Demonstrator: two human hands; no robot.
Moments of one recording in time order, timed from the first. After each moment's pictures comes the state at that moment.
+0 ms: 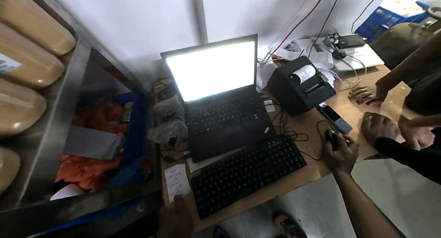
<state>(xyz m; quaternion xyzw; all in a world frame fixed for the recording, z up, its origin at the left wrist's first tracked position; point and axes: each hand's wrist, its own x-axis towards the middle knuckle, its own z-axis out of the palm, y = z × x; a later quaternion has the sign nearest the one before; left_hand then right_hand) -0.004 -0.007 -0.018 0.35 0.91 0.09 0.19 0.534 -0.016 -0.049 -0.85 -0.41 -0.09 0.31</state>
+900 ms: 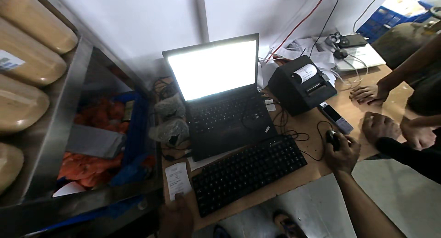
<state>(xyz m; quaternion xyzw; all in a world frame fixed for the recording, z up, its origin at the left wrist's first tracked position) -0.006 -0.006 -0.024 0.34 0.91 0.10 0.19 0.537 -0.018 -0.052 -0.84 -0.41 -0.10 0.33</state>
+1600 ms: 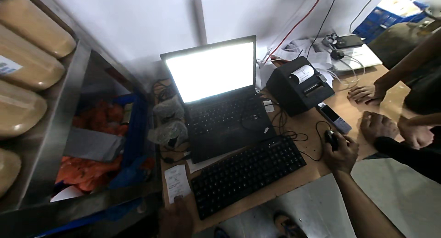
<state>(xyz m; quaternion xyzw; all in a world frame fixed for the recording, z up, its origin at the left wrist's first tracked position) 0.002 -0.003 -0.009 0.34 0.92 0.10 0.19 0.536 -0.016 -0.051 -0.85 -0.41 -0.11 0.32</state>
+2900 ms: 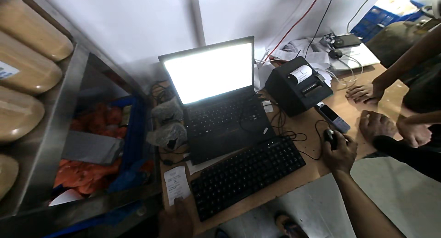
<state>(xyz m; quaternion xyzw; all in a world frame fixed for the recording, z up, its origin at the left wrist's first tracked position) 0.002 -0.003 -0.011 0.34 0.92 0.09 0.18 0.533 -0.016 -0.047 -0.86 -0.40 -0.09 0.31</state>
